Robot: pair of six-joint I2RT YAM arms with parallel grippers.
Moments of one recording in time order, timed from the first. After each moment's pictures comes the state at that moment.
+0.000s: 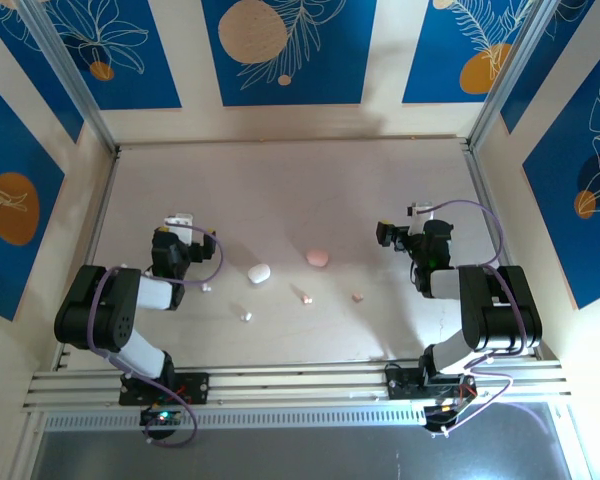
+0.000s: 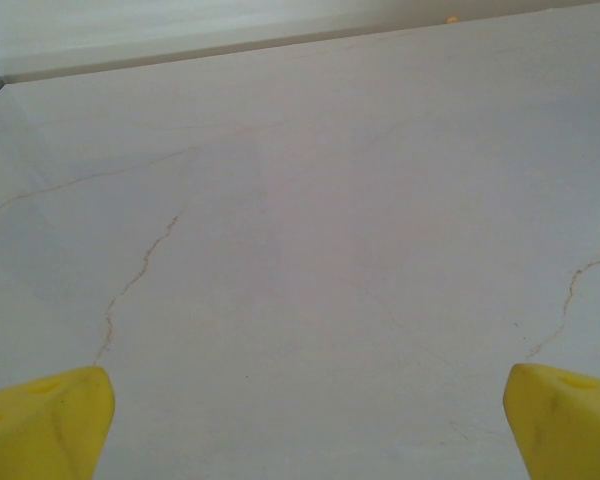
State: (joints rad) left arm -0.09 1.57 0.35 0.86 -0.07 0.06; right arm 0.00 1.52 0.41 0.71 -0.15 0.07
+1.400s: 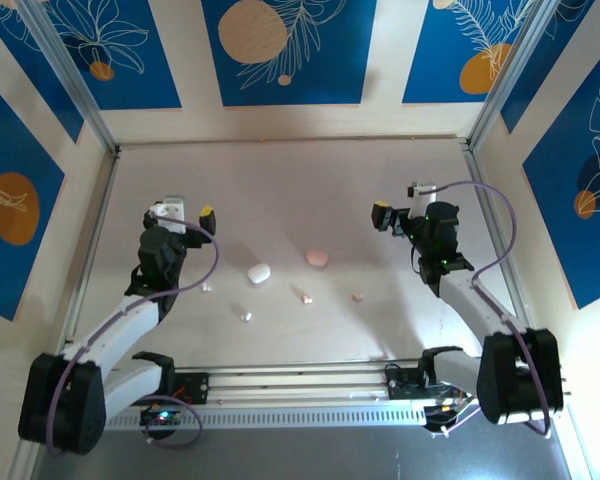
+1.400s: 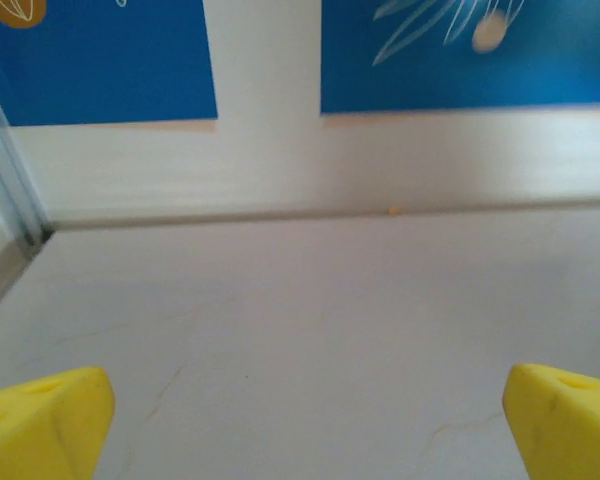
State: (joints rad) left arm -0.25 0.96 0.46 0.41 -0.15 -0.14; right arm 0.13 1.07 0.64 0.14 -0.13 0.16
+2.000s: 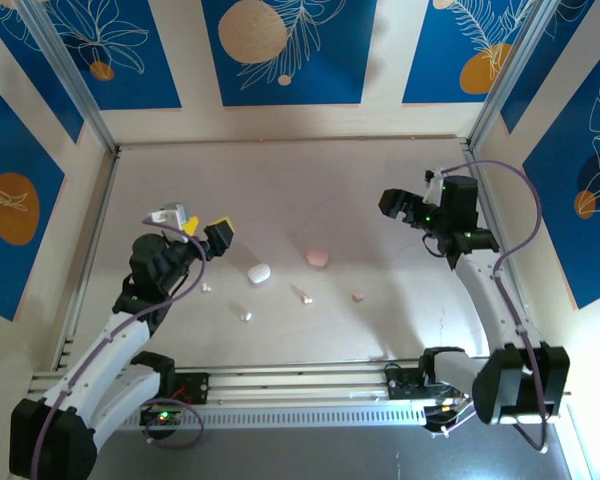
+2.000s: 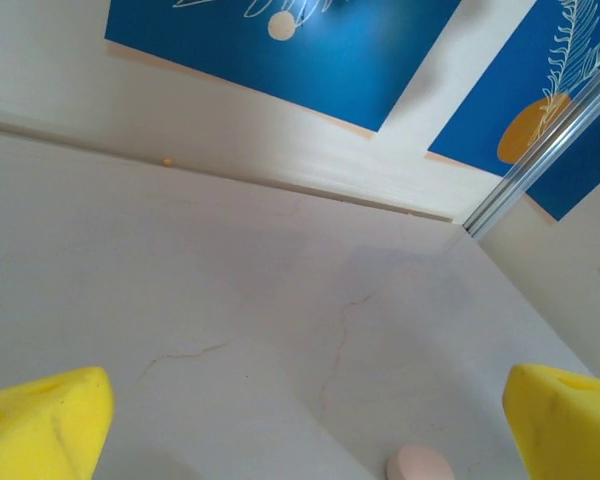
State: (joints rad) left arm -0.28 0.80 0.44 0.23 0.17 -0.47; right arm -0.06 1.18 0.91 -0.38 -0.43 0.43
